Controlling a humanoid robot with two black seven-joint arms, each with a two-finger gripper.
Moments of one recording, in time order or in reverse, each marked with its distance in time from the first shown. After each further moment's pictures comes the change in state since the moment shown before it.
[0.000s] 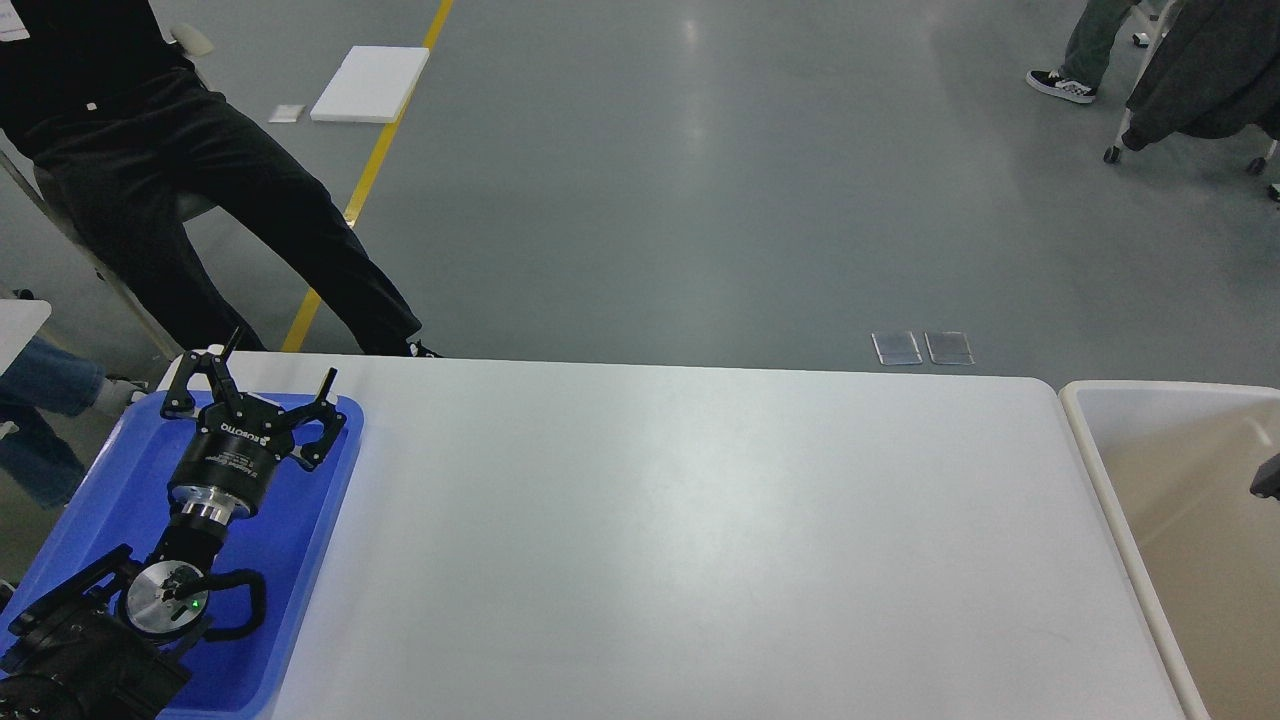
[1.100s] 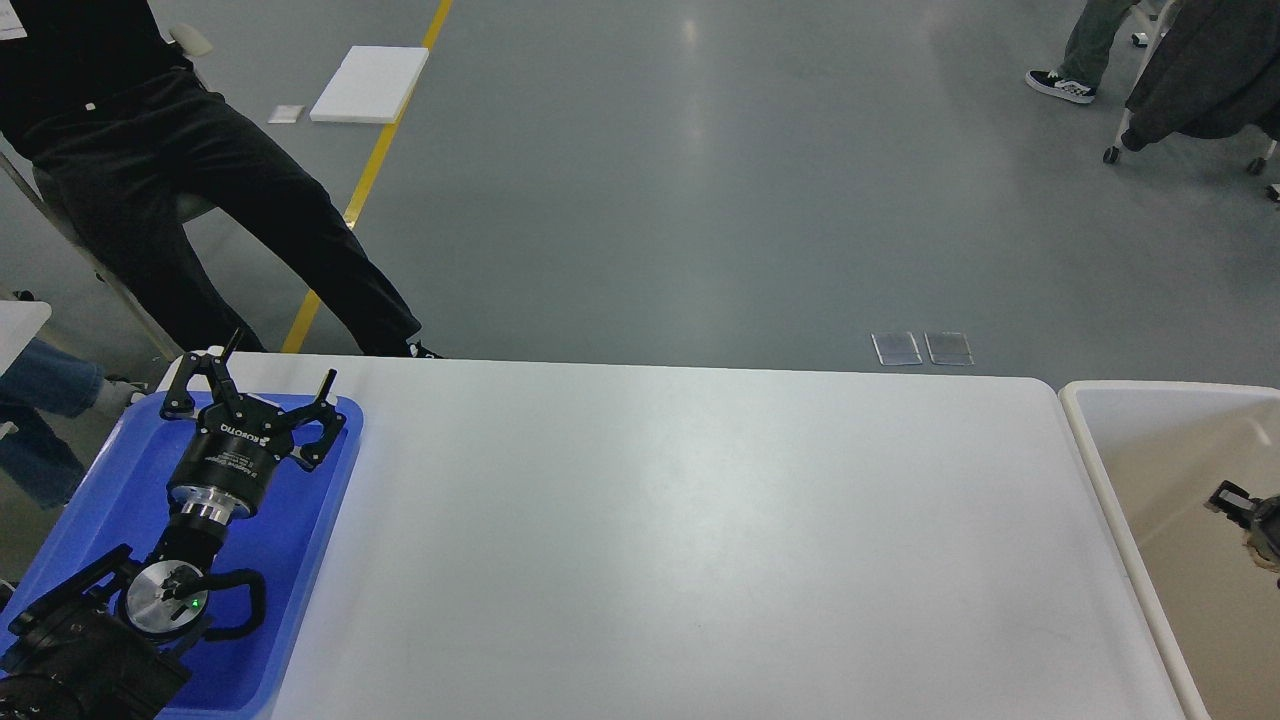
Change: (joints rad) left arm 0.000 0.000 0.000 0.000 0.000 0.001 0.000; right arm -0.504 0.420 0.255 -0.642 0.005 -0.353 0.004
